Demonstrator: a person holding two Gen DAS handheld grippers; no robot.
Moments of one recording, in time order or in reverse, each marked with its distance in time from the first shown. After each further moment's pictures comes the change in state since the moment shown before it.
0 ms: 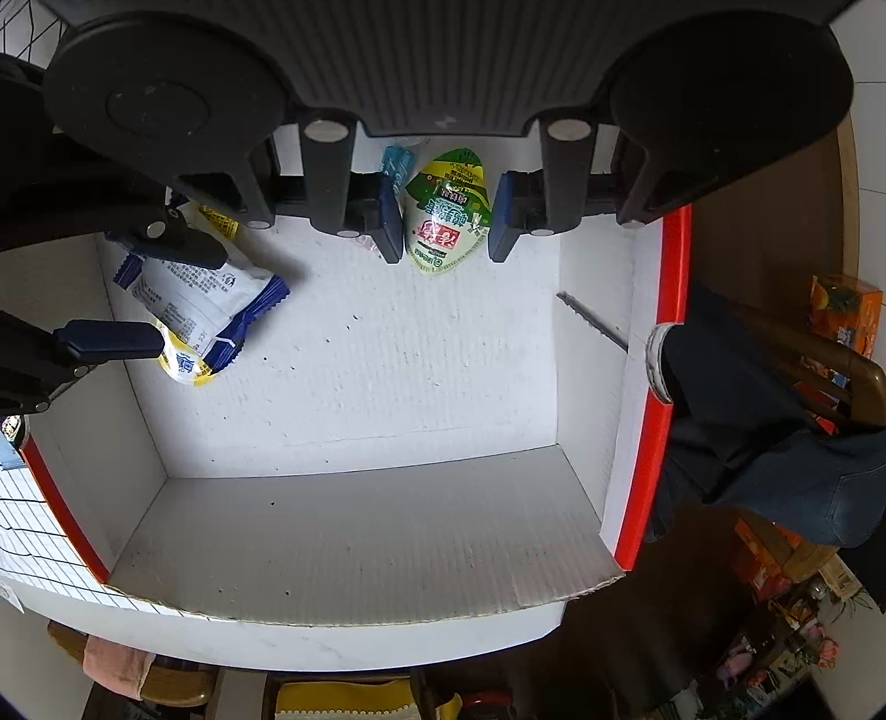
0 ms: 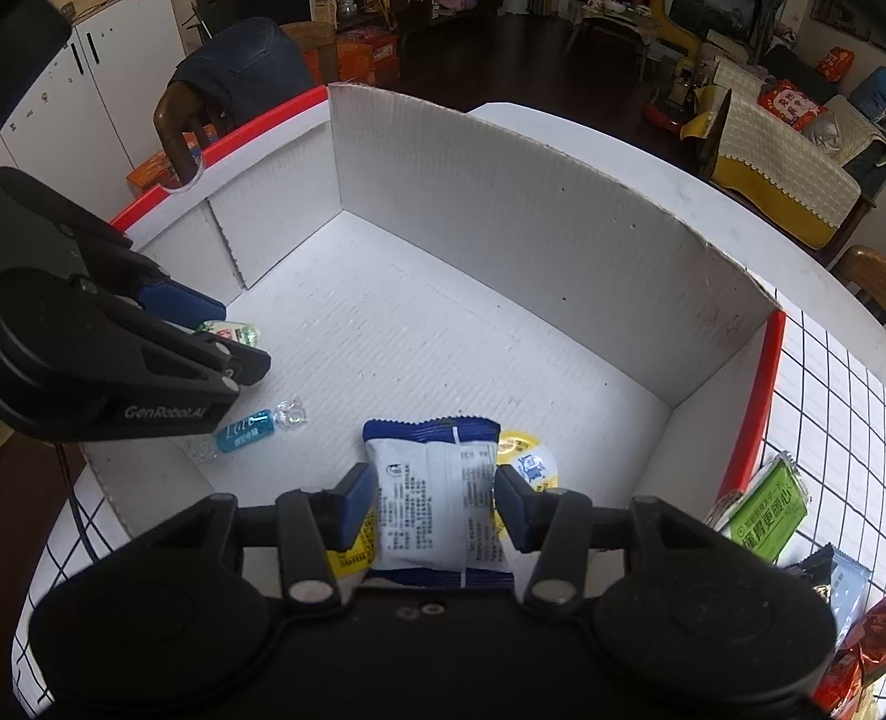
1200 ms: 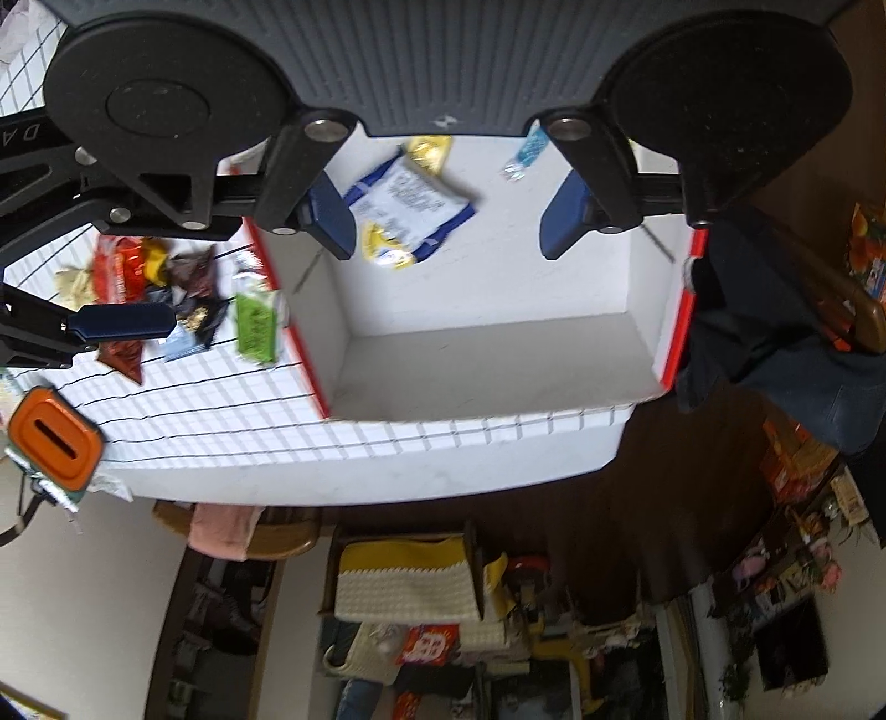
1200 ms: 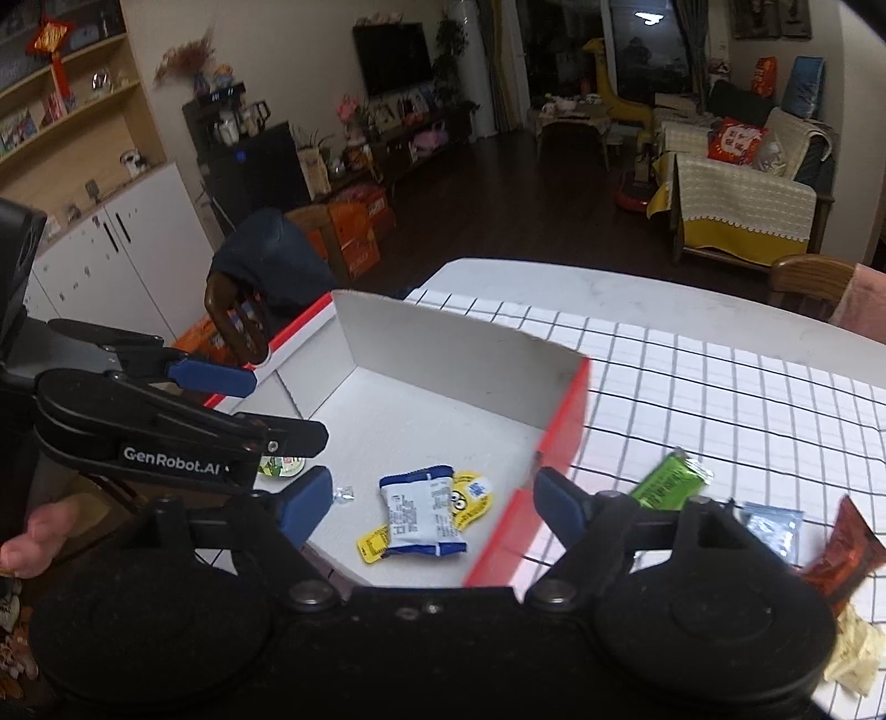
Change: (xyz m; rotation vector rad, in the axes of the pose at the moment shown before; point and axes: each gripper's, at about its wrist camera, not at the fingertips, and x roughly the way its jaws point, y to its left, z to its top) left arm -0.130 -0.060 -0.018 -0.010 -0.322 -0.121; right arm -0.150 -0.066 -0.062 0.186 -0.335 0.118
